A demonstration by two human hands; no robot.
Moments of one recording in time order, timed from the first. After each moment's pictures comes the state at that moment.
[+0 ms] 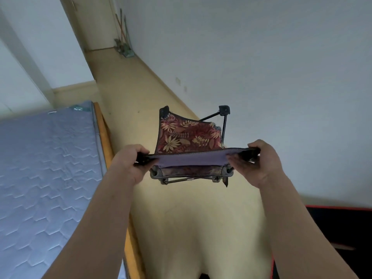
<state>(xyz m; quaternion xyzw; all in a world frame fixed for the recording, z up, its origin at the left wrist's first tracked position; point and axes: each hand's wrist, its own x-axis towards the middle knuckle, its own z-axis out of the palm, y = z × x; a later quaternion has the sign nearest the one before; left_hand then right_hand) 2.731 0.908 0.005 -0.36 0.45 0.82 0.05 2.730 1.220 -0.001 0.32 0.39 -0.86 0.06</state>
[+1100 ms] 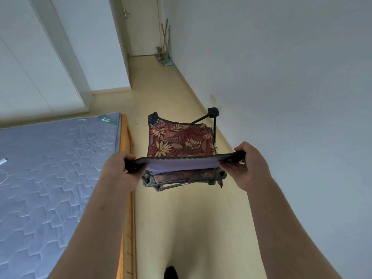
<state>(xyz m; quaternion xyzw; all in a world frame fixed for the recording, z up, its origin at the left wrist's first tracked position) 2.483 0.806 0.014 -0.44 0.31 0.83 -0.13 2.401 1.084 0.008 0.27 0.47 -0.83 0.13</state>
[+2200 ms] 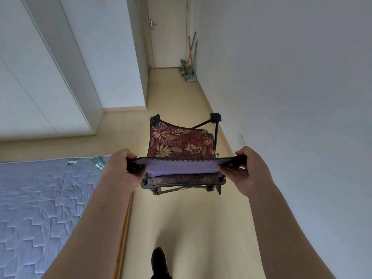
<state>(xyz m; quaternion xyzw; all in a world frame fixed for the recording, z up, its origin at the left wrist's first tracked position) 1.916 0.595 0.032 -0.47 0.28 0.82 -0.18 1.803 0.863 0.023 0.23 0.48 -0.82 0.20</state>
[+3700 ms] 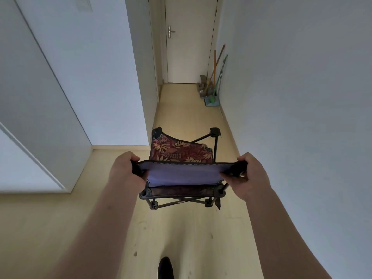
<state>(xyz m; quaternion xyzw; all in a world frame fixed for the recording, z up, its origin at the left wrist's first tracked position) 1.096 0.117 0.002 -0.51 0.25 0.80 -0.20 0.970 0.360 -0.001 0.25 0.47 -0.81 0.24</state>
